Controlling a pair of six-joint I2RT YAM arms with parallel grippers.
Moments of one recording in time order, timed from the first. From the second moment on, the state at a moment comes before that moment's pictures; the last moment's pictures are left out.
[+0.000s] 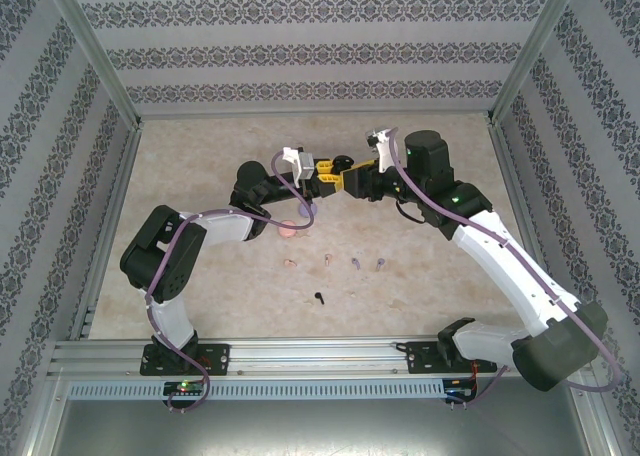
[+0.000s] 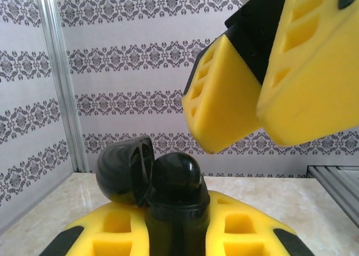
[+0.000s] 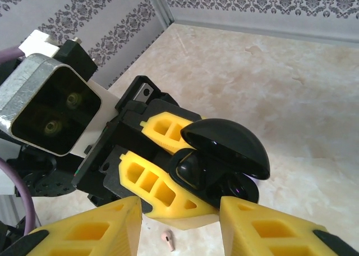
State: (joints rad) left arm -0.49 1.81 0.96 1.16 0.84 -0.14; right arm 0.46 1.22 1.18 -0.44 -0.43 0.24
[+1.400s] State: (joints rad) left arm -0.49 1.81 0.96 1.16 0.81 -0.14; right arm 0.50 1.35 1.31 -0.48 -0.38 0.15
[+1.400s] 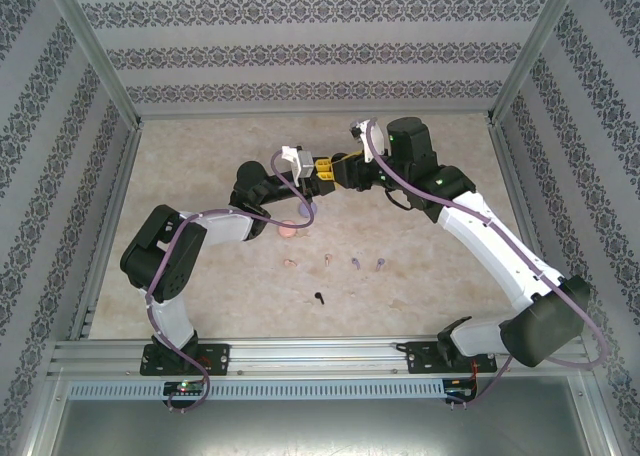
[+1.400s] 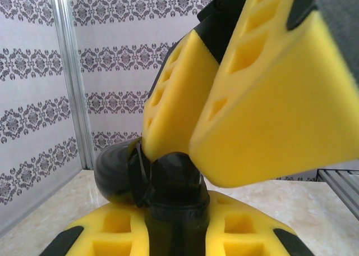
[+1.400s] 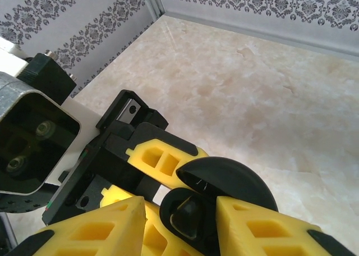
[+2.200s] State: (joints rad) left arm -0.48 1.82 0.96 1.15 0.80 -0.14; right arm 0.54 1.37 1.33 -0.49 -0.27 0.13
